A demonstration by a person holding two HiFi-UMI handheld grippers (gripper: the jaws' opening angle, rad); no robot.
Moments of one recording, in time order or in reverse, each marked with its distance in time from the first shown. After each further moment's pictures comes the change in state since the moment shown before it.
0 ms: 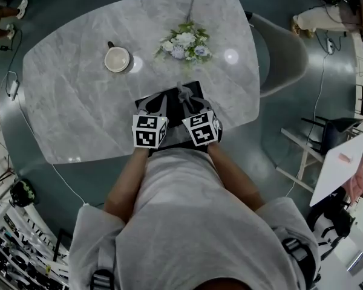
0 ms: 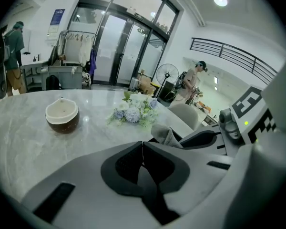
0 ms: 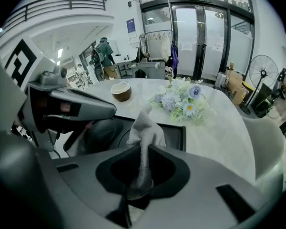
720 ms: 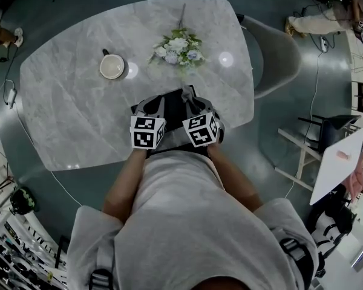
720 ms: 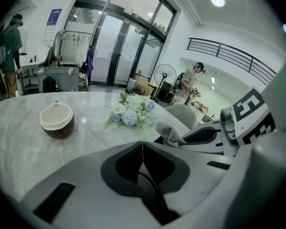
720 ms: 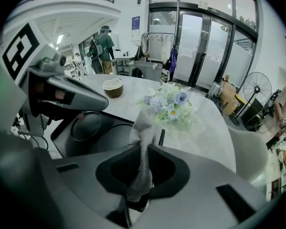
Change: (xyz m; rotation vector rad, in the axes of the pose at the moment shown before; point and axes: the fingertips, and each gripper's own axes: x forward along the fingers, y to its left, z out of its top) left arm 0.011 -0.007 0.010 0.019 -0.005 -0.022; right arm -0.009 -0.036 0.000 -0.091 0.007 -0.125
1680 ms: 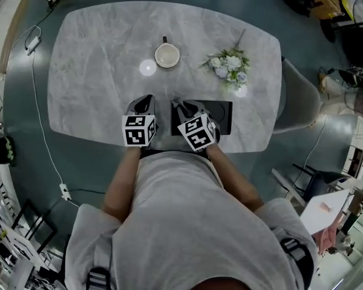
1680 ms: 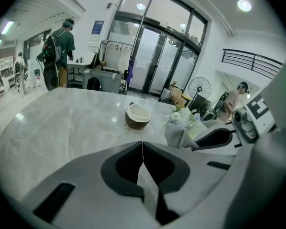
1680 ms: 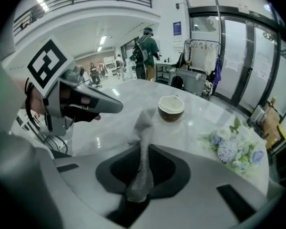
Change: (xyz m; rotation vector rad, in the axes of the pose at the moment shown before) left arm -0.124 0.147 -0.042 -0.254 -0.113 0.330; right arm 0.018 0.164 0.090 -0.326 -0.077 0.335
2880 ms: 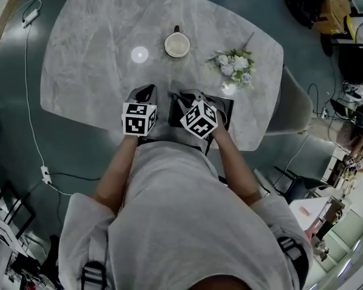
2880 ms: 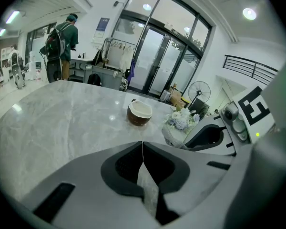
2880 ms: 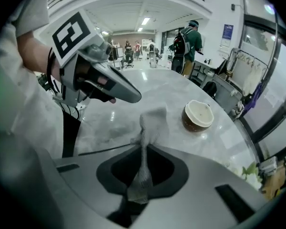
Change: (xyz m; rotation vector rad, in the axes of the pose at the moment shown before) left arm -0.003 0.012 -0.015 -0.057 -0.010 -0.035; right arm 0.022 0.022 -0.001 -0.435 0.127 0.169
